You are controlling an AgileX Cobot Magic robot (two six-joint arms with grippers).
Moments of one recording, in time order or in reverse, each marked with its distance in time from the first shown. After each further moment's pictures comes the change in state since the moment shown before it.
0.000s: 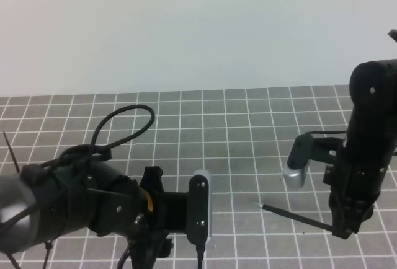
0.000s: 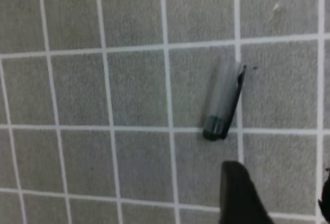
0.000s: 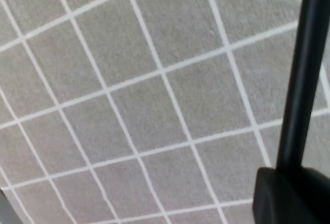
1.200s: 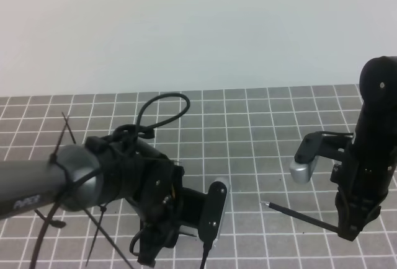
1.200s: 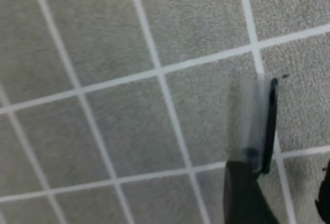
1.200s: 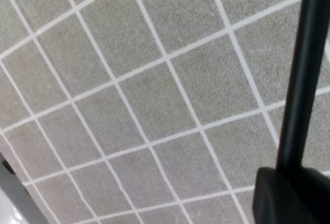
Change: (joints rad) left arm 0.003 0.207 -0.182 0.078 0.123 0.099; right arm -0.035 0.000 0.000 0.024 0.037 0.021
